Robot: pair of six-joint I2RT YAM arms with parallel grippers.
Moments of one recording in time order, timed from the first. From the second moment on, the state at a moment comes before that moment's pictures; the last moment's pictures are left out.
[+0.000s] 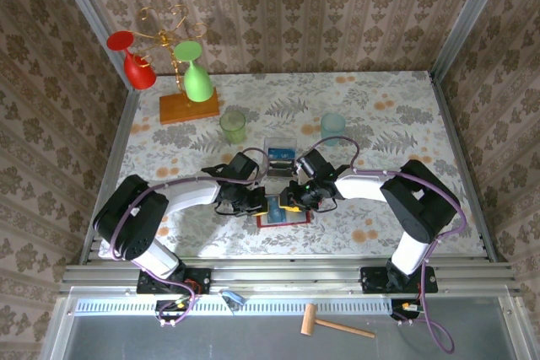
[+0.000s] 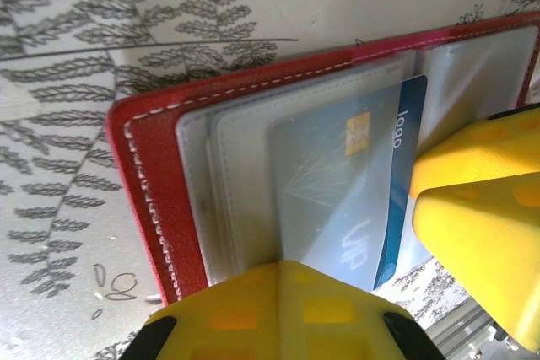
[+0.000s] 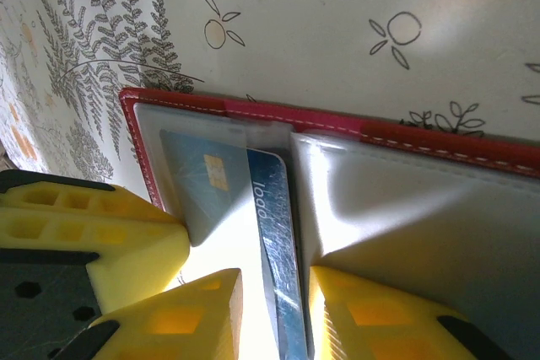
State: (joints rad) left arm -0.74 1.57 0.75 -0.37 0.45 -0.77; right arm 0.65 1.72 0.81 -0.14 -0.54 0.84
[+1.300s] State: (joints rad) left arm -0.74 1.58 0.75 -0.35 0.46 -0.77; right arm 0.62 1.72 0.76 -0.07 -0.58 0.88
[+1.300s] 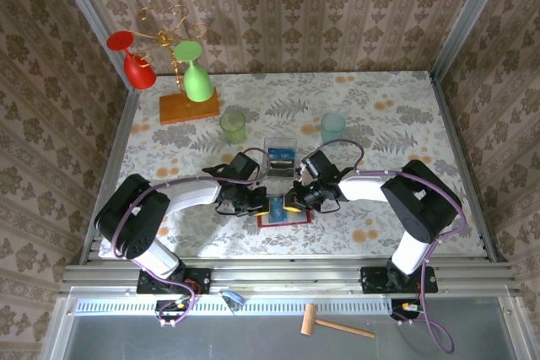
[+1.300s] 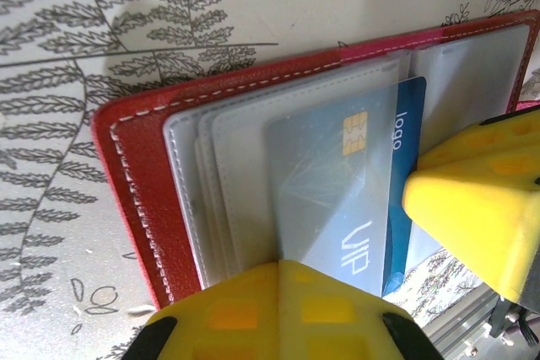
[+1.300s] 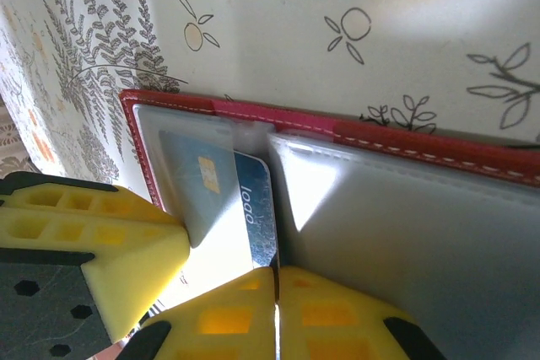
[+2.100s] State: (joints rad) left arm -0.74 1.58 0.75 -0.35 0.46 -0.77; right arm 0.55 1.61 0.73 -0.18 -0.56 0.81
